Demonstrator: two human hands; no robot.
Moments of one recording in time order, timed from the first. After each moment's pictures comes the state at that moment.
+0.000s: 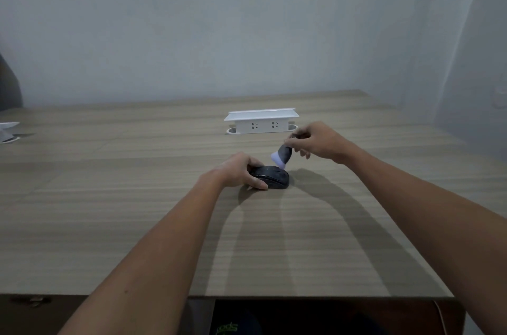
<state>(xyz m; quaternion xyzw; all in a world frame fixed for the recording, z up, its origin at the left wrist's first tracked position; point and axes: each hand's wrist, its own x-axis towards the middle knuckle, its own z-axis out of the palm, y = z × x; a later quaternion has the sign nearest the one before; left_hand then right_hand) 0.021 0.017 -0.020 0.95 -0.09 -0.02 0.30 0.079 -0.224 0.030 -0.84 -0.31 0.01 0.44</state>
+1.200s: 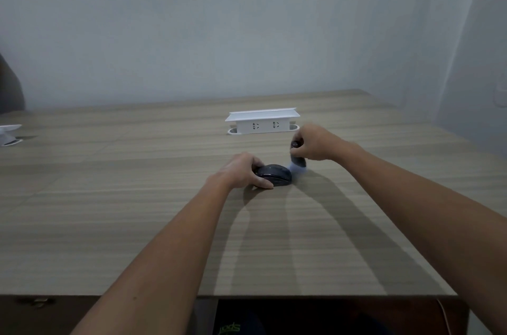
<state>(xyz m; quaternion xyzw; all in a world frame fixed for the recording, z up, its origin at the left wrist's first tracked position) 0.015 0.003 -0.017 0.96 -0.04 0.00 0.29 0.068 -0.211 0.038 -0.92 -0.27 -0.03 0.28</state>
